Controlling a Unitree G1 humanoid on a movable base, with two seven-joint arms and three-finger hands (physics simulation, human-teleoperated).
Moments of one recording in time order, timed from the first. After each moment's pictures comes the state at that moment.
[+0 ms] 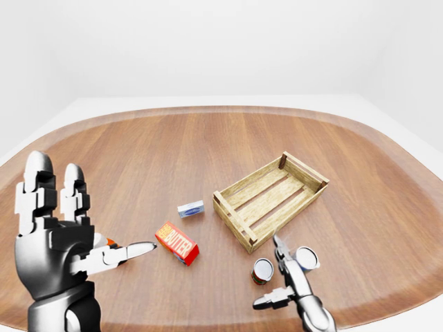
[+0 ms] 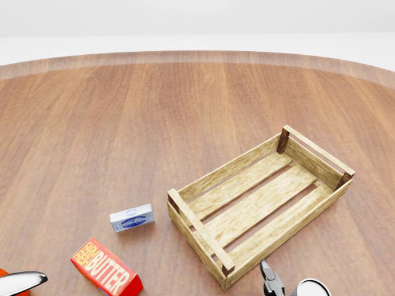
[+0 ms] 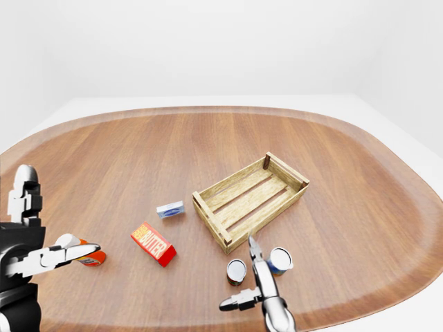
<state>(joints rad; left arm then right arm) 0.27 -0.08 0.41 -0.82 -0.24 0.09 -0.18 0.33 -0.04 0.06 0.22 -0.16 -0.09 0.13</state>
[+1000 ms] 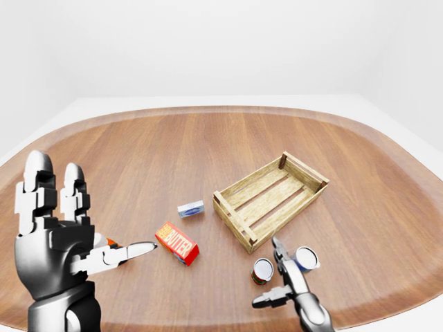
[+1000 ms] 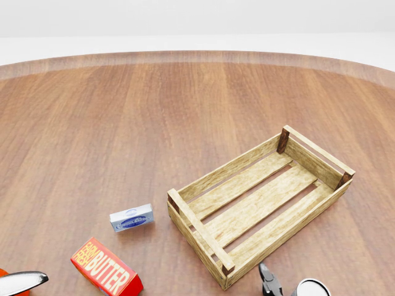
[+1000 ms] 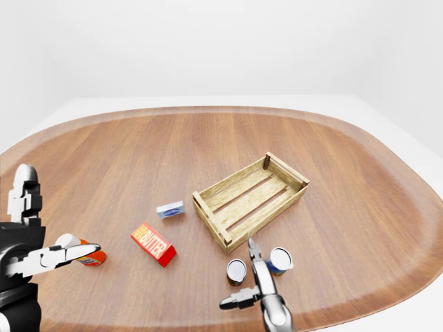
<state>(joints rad) 0.27 -0.08 0.40 -0.83 -0.24 0.09 -0.17 0.28 -0.03 0.05 0.32 -0.17 -0.09 0.12</state>
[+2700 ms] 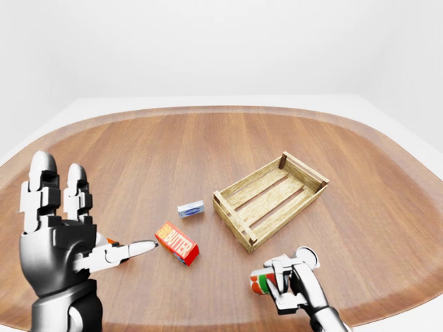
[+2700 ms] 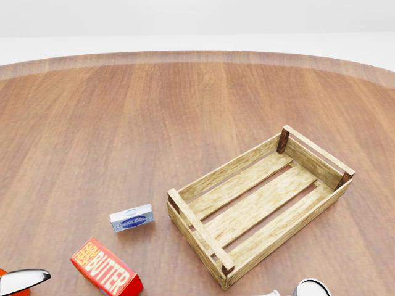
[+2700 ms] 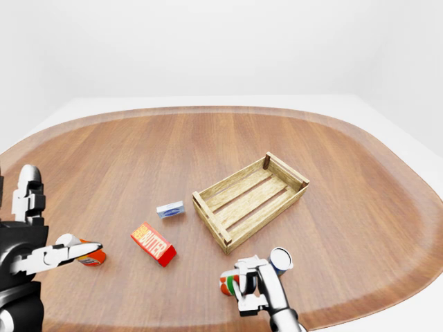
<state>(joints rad) 0.26 -0.08 0.40 -0.81 -0.23 0.09 -0.17 0.53 -0.07 0.08 -0.15 -0.06 -0.09 0.25</state>
